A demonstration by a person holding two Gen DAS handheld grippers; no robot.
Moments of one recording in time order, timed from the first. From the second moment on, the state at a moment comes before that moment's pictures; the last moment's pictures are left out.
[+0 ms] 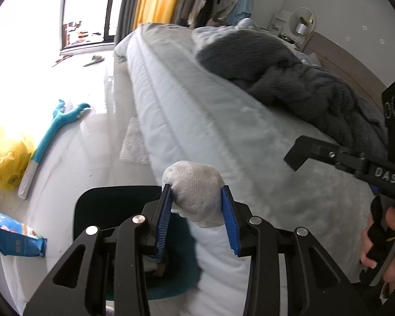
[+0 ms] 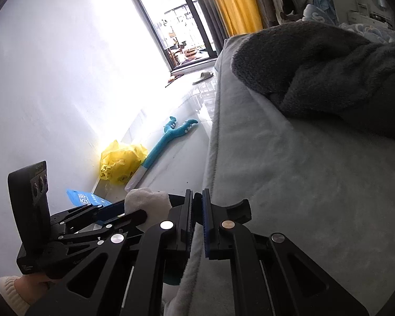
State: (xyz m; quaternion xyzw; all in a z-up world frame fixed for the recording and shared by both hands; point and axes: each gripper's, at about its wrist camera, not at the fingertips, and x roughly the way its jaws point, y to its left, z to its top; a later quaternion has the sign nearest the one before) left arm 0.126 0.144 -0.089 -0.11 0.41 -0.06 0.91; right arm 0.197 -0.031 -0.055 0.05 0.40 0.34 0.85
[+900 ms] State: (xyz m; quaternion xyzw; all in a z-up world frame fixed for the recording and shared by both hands) left arm 0.103 0.246 -0.184 -0.14 0.56 0.00 0.82; right arm 0.171 0.082 -0.081 -0.01 0.43 0.39 0.82
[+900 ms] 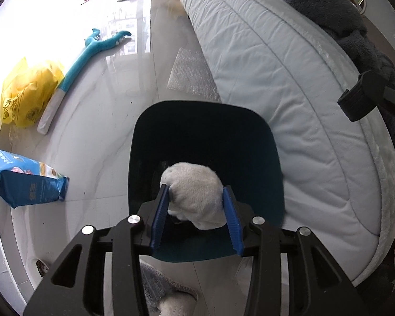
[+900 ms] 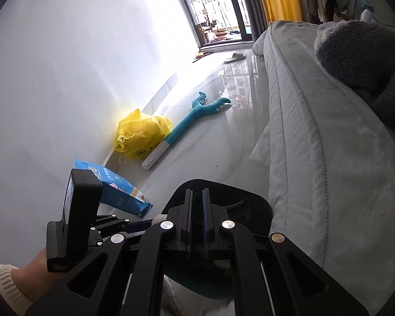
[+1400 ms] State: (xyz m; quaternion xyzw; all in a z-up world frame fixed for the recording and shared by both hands) left arm 0.090 0.268 -0.162 -0.14 0.53 0.01 0.84; right arm 0.178 0.119 -0.119 -0.04 0.47 0.38 0.80
